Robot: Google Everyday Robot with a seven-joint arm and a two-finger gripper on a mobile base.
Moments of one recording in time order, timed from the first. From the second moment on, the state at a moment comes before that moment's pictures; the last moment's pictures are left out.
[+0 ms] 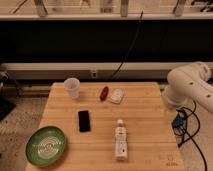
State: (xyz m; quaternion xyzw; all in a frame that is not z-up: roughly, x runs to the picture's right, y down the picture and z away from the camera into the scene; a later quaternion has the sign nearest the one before) arm 0.292 0.110 0.682 -0.28 0.02 0.03 0.96
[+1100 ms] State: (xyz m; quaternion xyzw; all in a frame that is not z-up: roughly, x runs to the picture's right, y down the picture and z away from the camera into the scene) arm 0.292 0.110 0.682 -0.28 0.02 0.03 0.96
